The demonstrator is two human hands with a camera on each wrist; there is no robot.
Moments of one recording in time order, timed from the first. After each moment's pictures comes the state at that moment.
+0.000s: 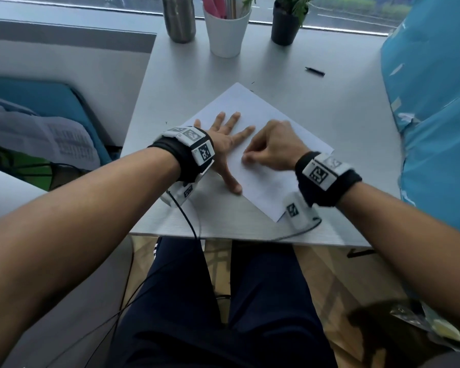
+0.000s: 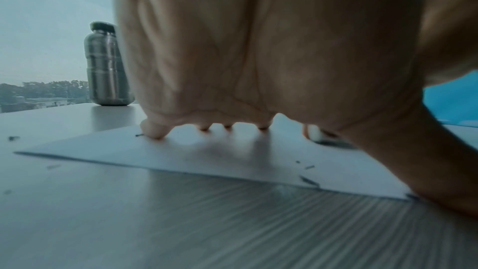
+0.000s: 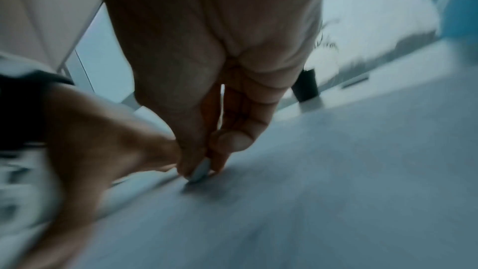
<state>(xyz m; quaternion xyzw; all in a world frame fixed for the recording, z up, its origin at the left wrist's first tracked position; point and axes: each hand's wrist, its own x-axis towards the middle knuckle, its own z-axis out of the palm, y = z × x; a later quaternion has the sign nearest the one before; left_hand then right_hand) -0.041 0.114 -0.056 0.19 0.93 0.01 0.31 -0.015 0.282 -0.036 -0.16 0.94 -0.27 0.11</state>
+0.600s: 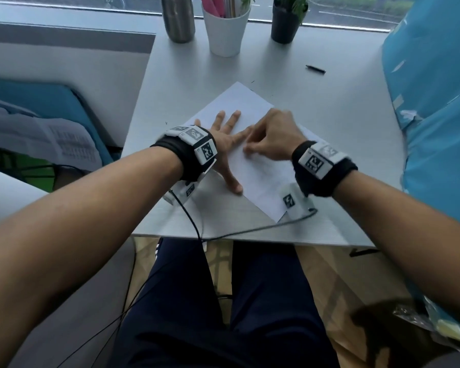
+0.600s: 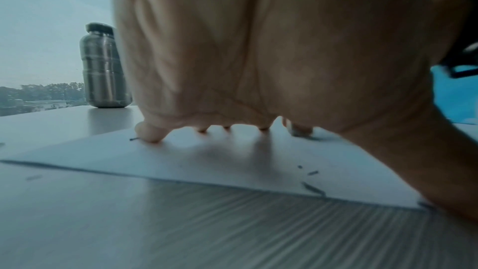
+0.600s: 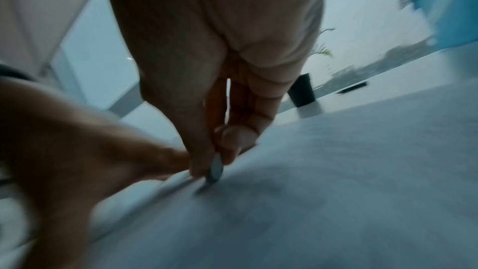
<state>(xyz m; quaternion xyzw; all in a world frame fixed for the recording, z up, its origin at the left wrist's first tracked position) -0.042 0.115 -0.056 0.19 0.93 0.00 0.31 -0.031 0.279 -0.036 -0.14 0.95 -0.26 0.10</state>
